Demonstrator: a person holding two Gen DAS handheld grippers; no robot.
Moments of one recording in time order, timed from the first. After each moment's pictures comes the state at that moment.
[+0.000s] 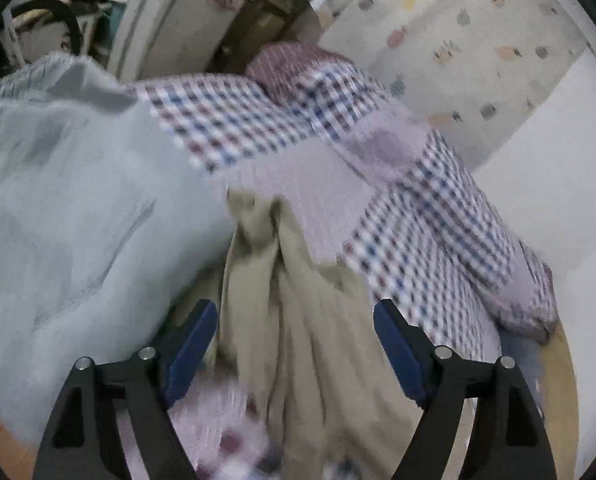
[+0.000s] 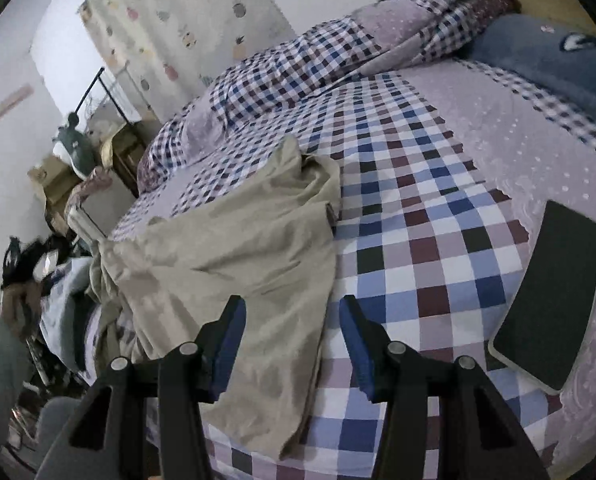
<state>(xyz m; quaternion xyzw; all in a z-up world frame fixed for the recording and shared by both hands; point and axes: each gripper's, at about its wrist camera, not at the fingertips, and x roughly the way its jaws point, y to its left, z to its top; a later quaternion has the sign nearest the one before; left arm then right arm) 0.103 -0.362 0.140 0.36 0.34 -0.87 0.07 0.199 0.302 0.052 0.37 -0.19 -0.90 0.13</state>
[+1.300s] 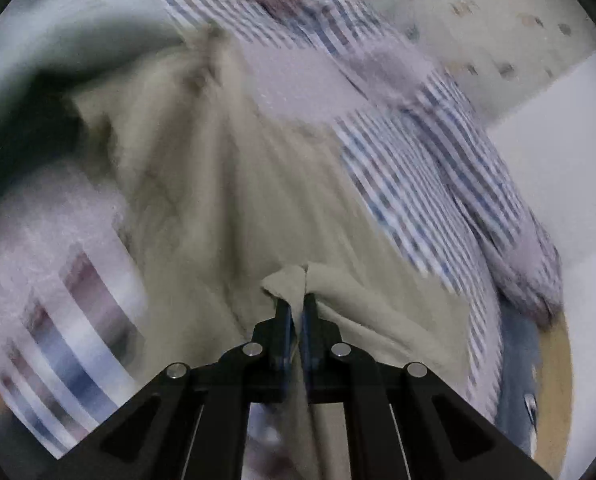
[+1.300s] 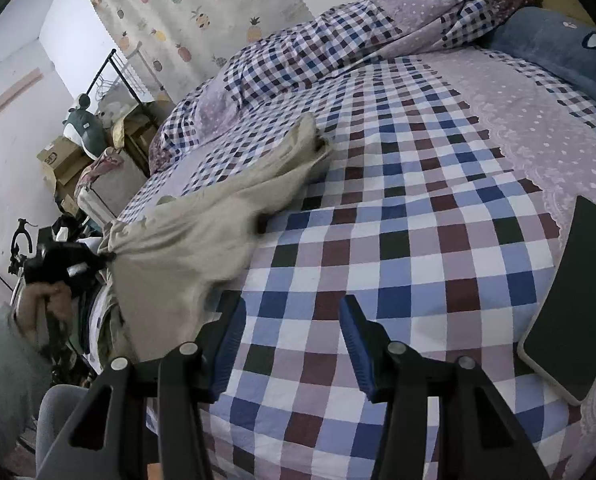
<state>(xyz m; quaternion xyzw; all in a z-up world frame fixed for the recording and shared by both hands) 0.072 -0.272 0.068 0.39 0.40 -0.82 0.12 0.184 0.288 0.040 0.39 -0.18 -0.89 0.17</state>
